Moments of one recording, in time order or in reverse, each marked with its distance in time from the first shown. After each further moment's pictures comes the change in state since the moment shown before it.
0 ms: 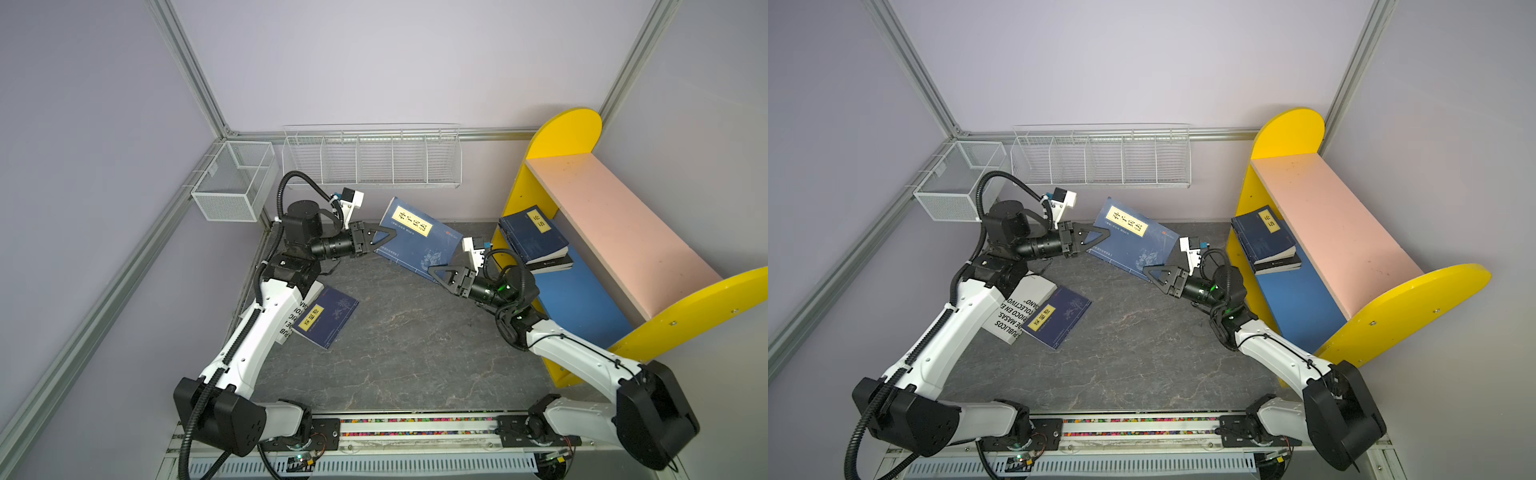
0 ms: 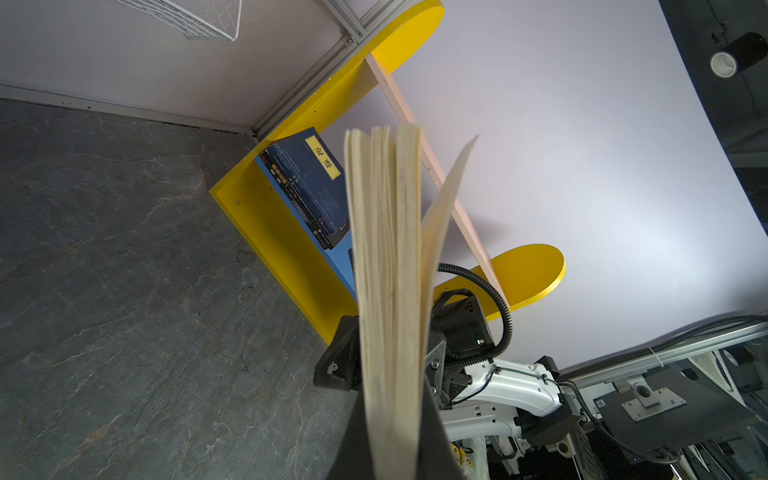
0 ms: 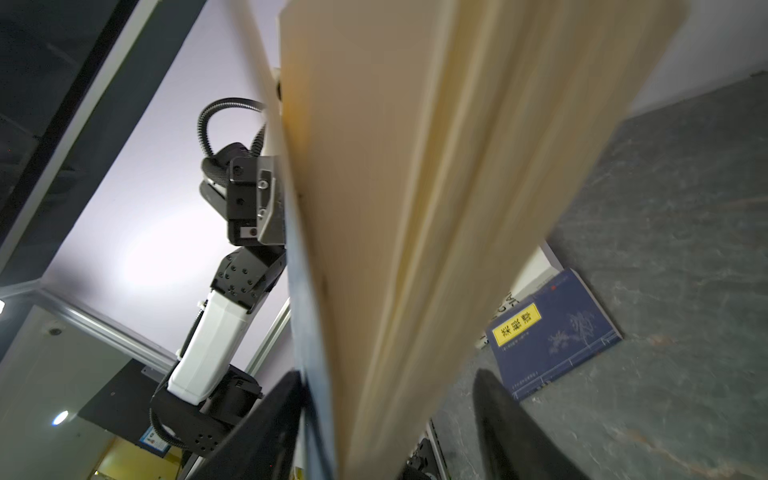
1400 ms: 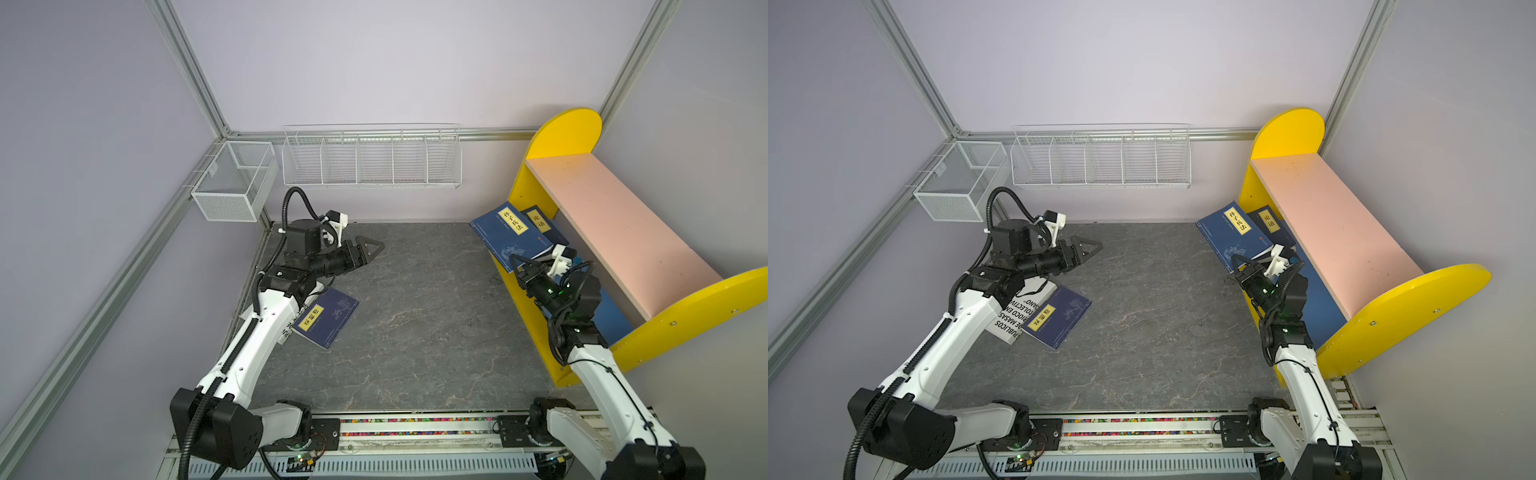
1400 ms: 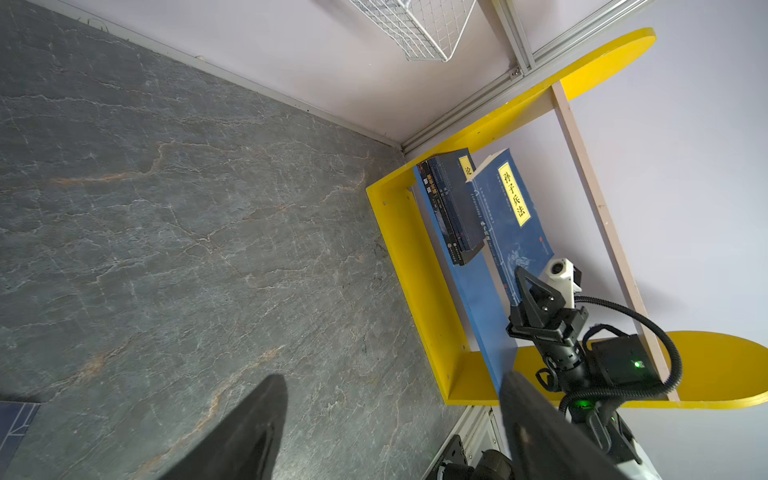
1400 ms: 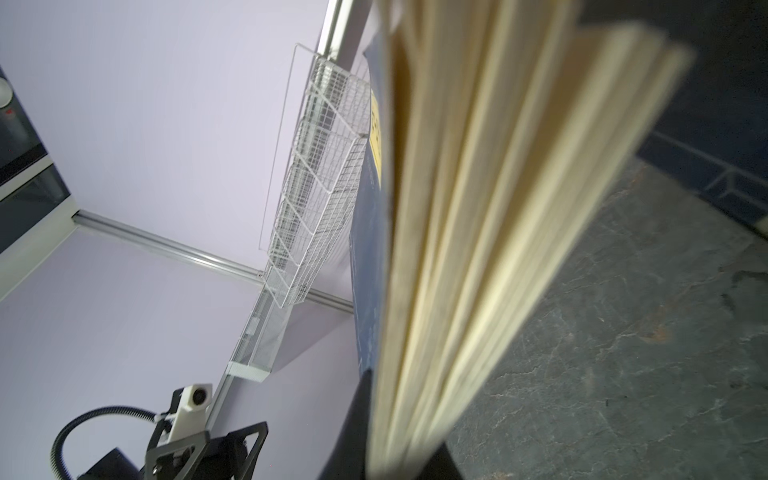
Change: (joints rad) left arm 0.037 -0.065 -0.129 -0.237 -0.341 0.160; right arm -0.580 -0.298 -0.087 -0.527 0.230 -0.064
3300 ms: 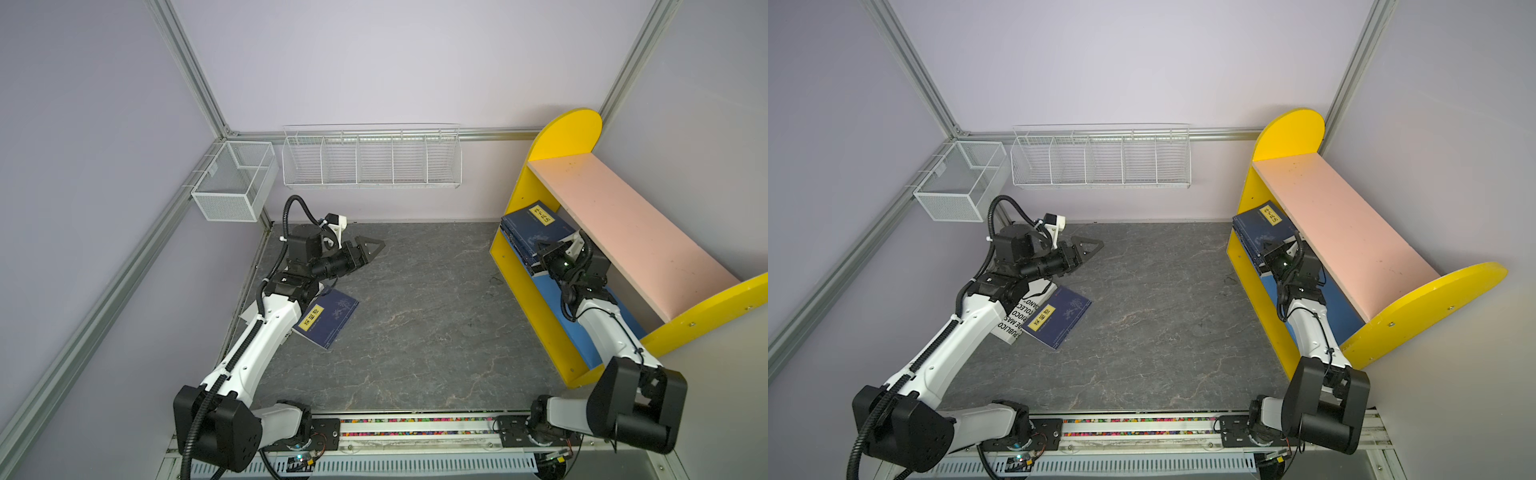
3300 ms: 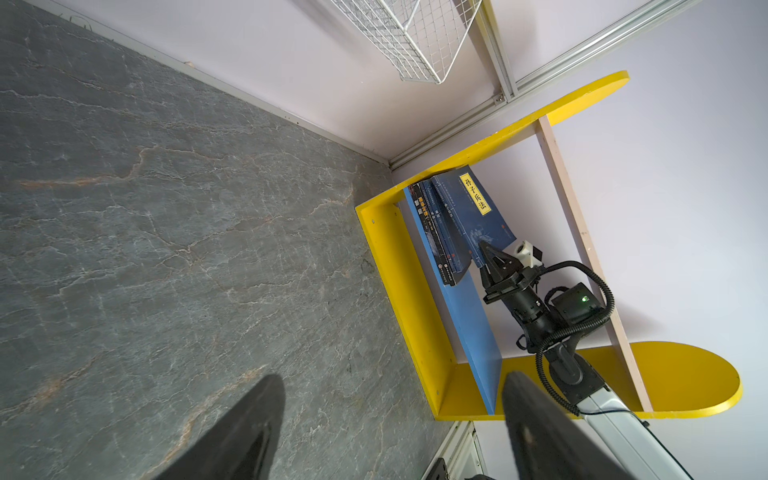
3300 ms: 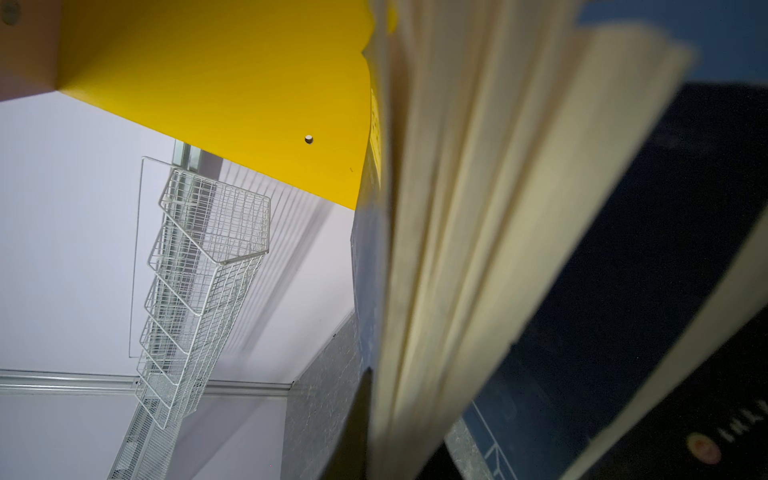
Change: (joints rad) left arm 0.000 -0.008 -0.095 0.173 0.000 -0.102; right arm -0.203 0.363 0.290 -0.141 0.027 -0.171
